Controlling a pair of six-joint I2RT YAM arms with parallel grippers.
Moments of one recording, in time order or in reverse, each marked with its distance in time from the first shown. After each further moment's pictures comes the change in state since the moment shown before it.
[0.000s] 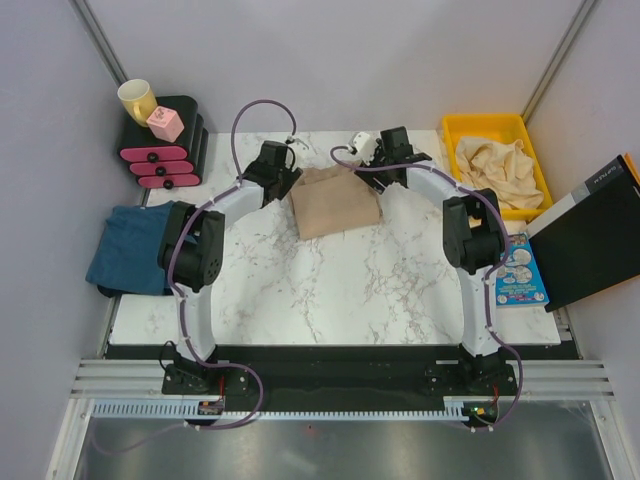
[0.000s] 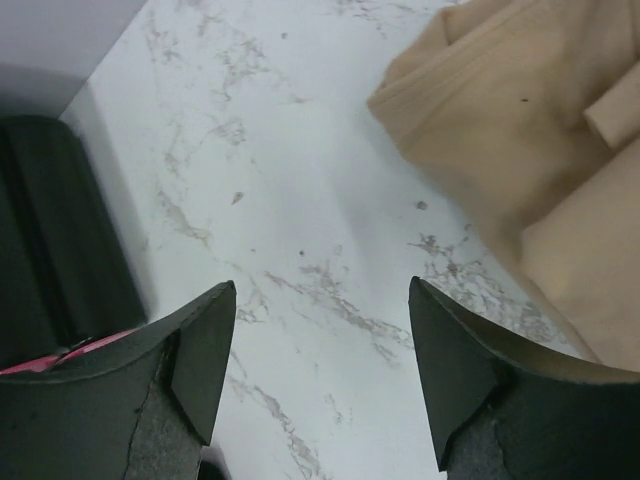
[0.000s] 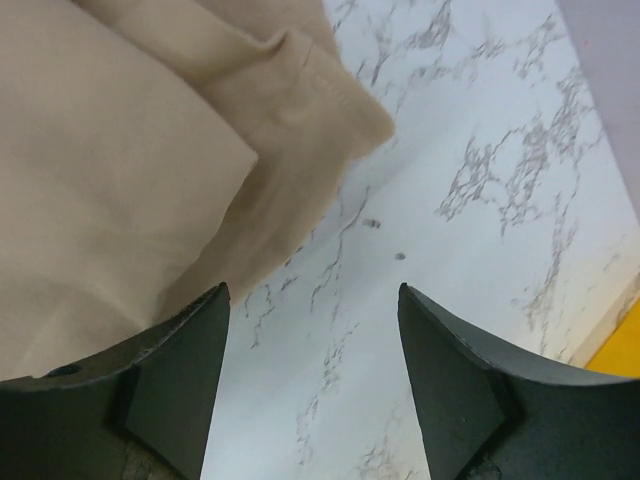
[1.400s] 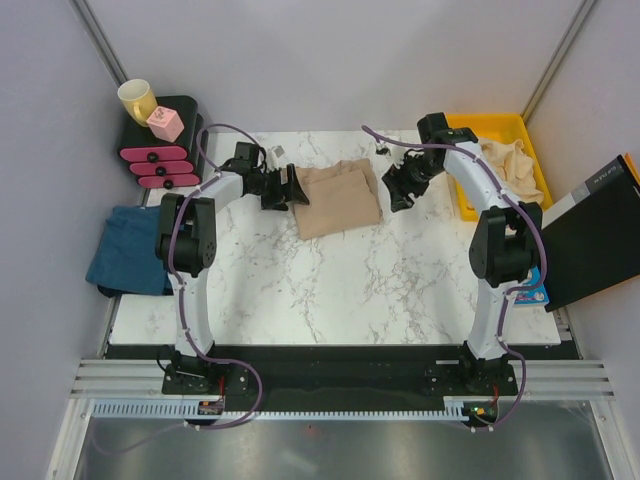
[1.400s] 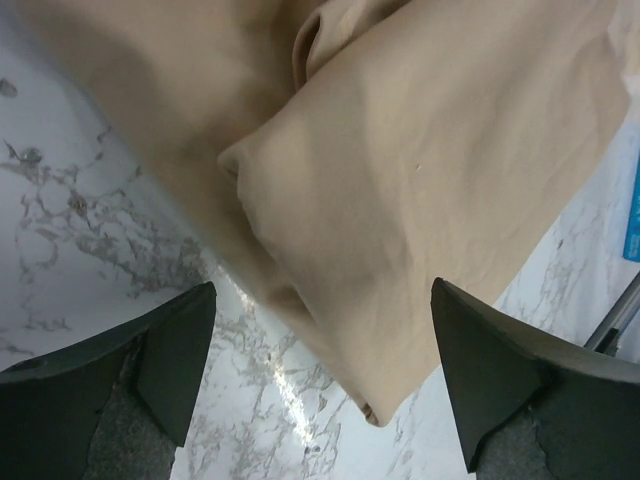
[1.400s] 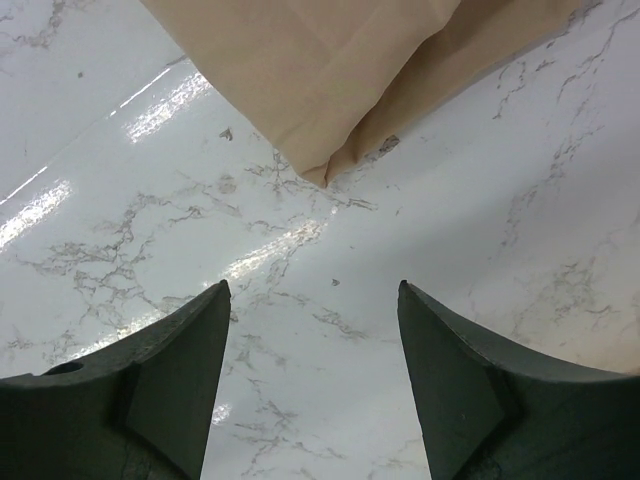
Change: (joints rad) left arm 0.181 0.119 0.107 -0.288 0.905 -0.724; right arm -0.128 -0.221 0.015 -0.713 -0.394 -0.011
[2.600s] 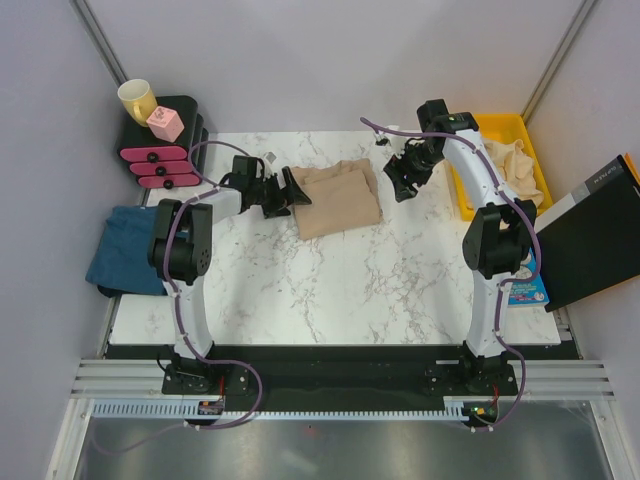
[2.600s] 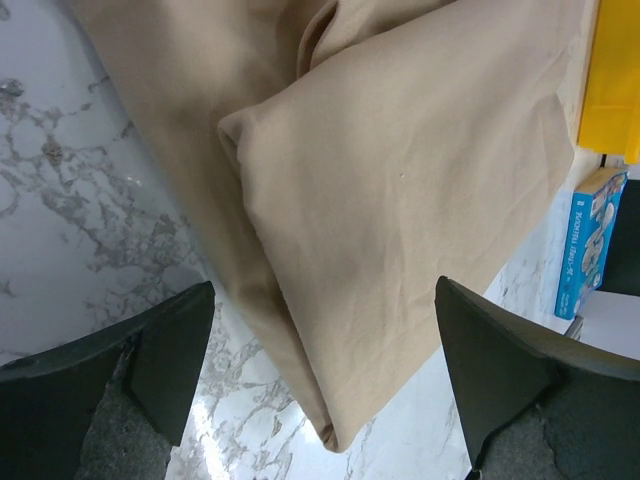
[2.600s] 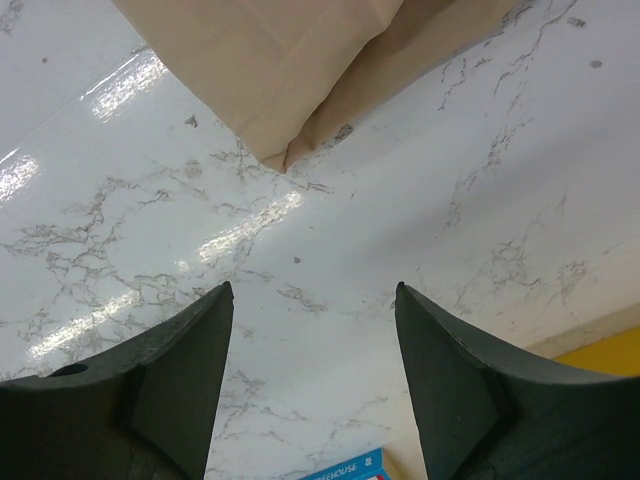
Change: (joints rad) left arm -0.005 -0.089 -0.241 0.321 -0.024 -0.273; right arm 0.000 0.104 0.283 -0.195 0.073 -0.057
